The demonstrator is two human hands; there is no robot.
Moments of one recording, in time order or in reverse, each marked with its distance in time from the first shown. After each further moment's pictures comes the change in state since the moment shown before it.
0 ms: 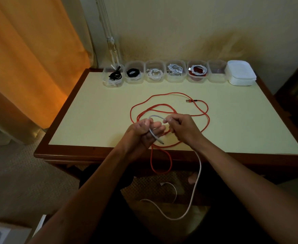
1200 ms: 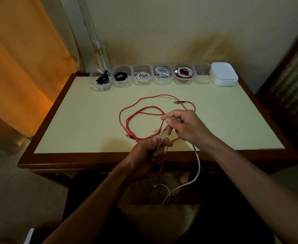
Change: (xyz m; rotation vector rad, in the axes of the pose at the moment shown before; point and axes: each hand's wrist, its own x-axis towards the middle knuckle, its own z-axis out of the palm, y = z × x) left_hand -0.014 -0.031 0.040 0.336 -0.063 -0.217; right_hand -0.033 -0.040 -0.041 0.056 -0.045 0.058
